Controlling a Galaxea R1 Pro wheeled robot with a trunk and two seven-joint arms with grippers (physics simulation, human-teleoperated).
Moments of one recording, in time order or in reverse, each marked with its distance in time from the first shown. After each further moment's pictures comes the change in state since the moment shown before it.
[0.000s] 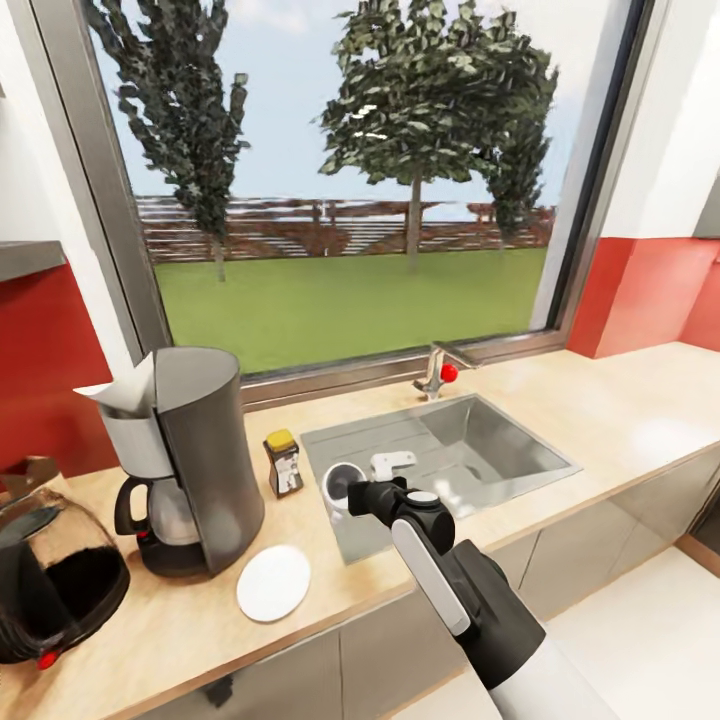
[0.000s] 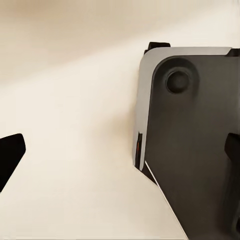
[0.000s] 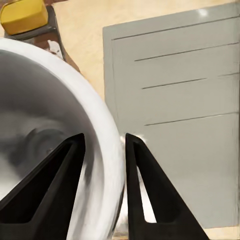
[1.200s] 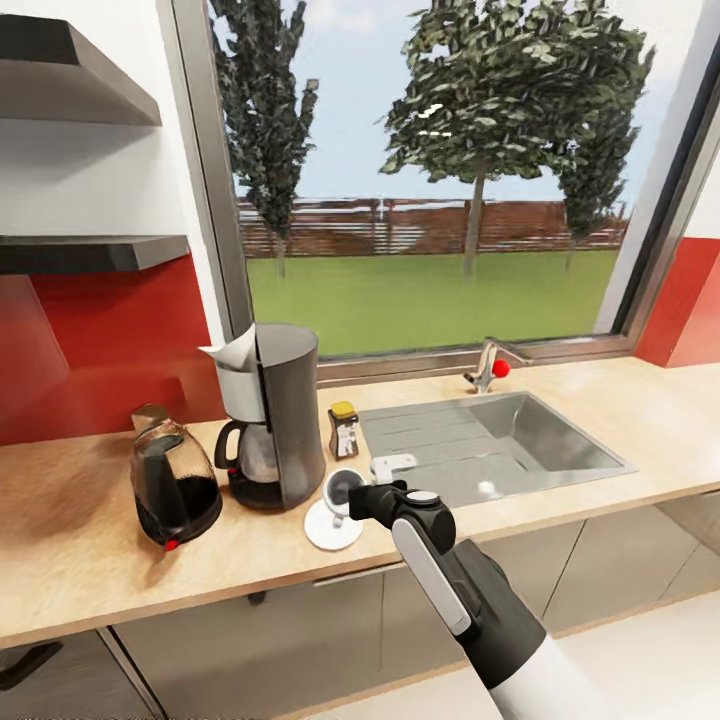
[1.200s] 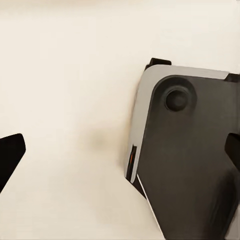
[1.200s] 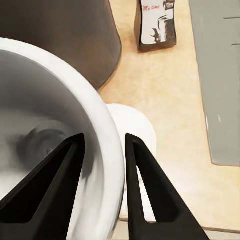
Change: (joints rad) left arm 0.000 0.002 0.065 -0.012 0.046 -0.020 0.001; right arm 0.000 0.000 -0.004 0.000 0.002 0.052 0.001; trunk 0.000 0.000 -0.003
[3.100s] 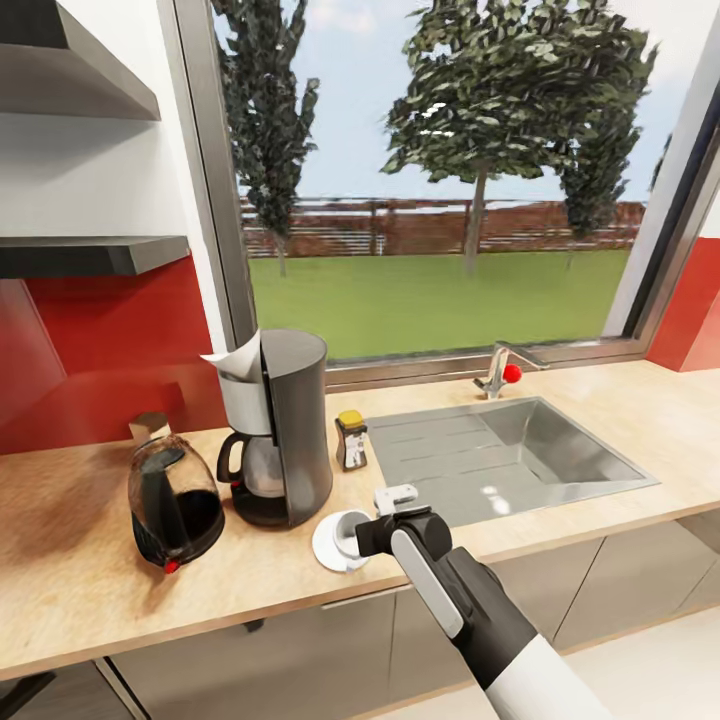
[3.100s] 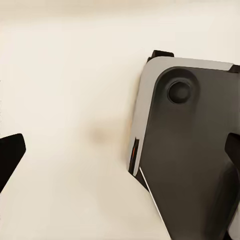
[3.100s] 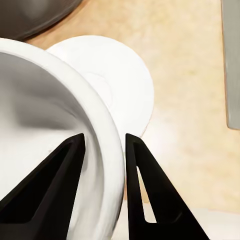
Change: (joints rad) left arm 0.000 0.002 -0.007 0.008 -0.005 0.017 0.002; right arm 0.000 0.000 -0.002 0.151 -0.001 0.141 0.000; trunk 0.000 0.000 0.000
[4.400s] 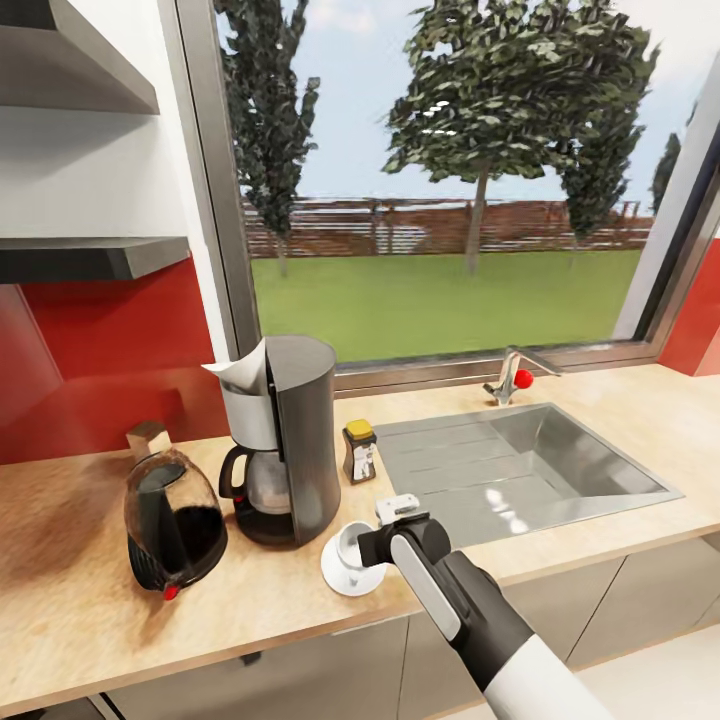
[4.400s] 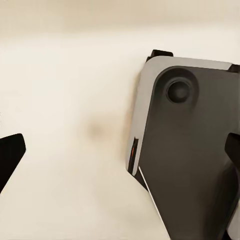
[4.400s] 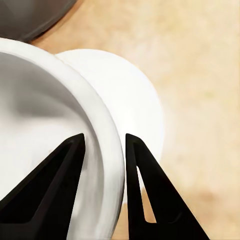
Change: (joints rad) left arm 0.000 -0.001 0.000 0.001 0.000 0.000 -0.001; right arm 0.000 0.002 0.001 0.063 -0.002 -0.002 0.001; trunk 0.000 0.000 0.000
